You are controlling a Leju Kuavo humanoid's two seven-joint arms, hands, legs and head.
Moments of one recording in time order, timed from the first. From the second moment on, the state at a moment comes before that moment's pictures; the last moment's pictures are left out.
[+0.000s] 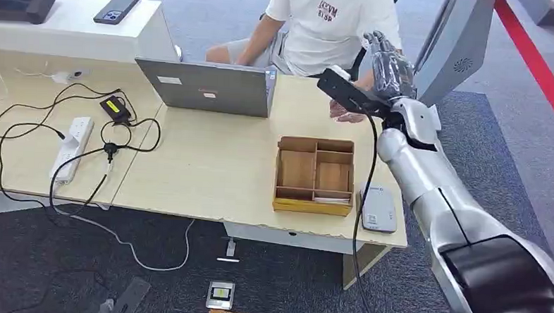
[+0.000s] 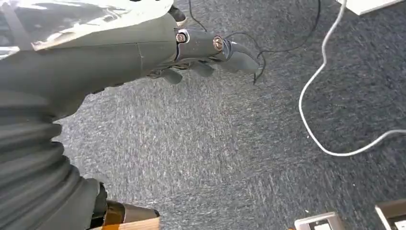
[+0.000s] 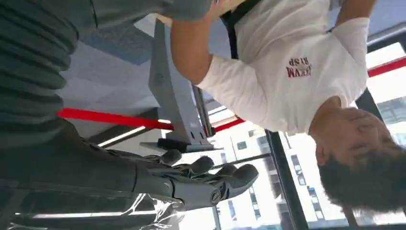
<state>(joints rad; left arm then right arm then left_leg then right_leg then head) -0.15 0.14 -0.29 -0.21 -0.12 0.35 -0.21 -1.14 -0.01 0.57 -0.40 0.88 -0.32 -0.18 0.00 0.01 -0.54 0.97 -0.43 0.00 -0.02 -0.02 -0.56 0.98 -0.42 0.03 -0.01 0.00</state>
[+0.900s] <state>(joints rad) -0.17 -0.03 -0.21 -0.22 0.22 0.57 -0.31 -0.78 -0.58 -0.51 -0.58 0.99 -0.67 -0.69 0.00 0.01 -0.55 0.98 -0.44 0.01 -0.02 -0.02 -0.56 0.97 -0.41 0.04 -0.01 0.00</state>
